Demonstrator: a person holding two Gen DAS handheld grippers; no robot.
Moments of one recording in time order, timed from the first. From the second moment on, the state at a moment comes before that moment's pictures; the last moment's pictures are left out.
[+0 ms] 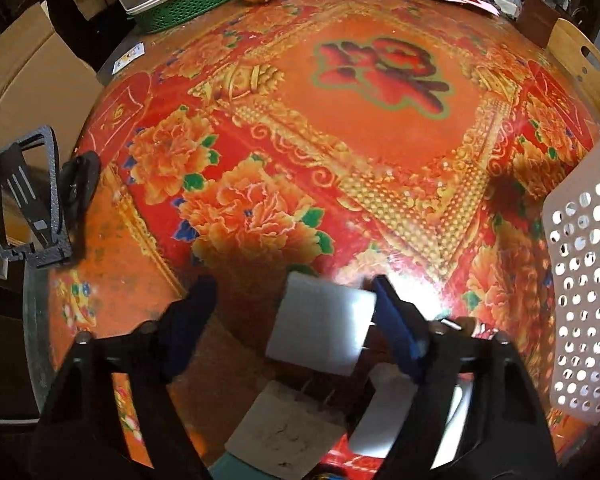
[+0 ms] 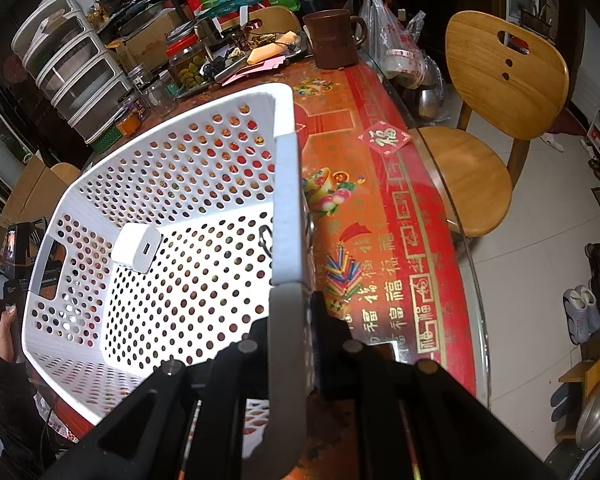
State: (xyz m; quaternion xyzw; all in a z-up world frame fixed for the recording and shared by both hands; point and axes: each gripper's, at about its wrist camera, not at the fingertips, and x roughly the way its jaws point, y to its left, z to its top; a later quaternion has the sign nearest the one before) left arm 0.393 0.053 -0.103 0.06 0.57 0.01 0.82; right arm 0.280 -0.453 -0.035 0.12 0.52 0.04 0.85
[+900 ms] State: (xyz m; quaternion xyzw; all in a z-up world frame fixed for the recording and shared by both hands) left arm 0.375 0.037 -0.054 0.08 0.53 0.05 0.84; right arm 0.281 -0.452 -0.035 0.12 0.52 0.04 0.85
